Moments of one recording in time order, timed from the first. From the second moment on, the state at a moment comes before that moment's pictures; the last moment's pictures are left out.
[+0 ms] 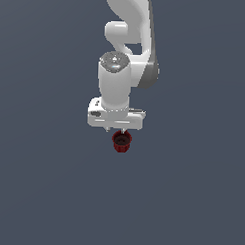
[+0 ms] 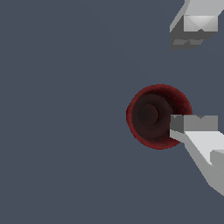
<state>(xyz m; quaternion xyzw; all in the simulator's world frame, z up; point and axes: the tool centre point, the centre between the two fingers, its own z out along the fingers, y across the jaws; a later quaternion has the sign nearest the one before) -0.001 -0.026 0.172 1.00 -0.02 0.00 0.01</state>
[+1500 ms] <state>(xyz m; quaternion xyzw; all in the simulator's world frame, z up) -0.043 -0.027 0.111 0.92 -0.39 0.03 -0.05</state>
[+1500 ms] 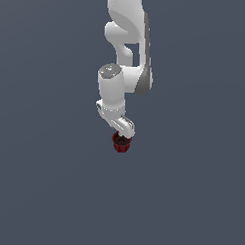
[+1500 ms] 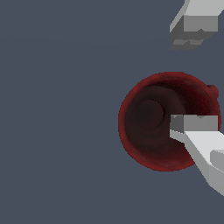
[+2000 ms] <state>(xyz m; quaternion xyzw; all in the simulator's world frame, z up) -0.050 -0.030 0.104 0.89 -0.44 0.04 -0.05</state>
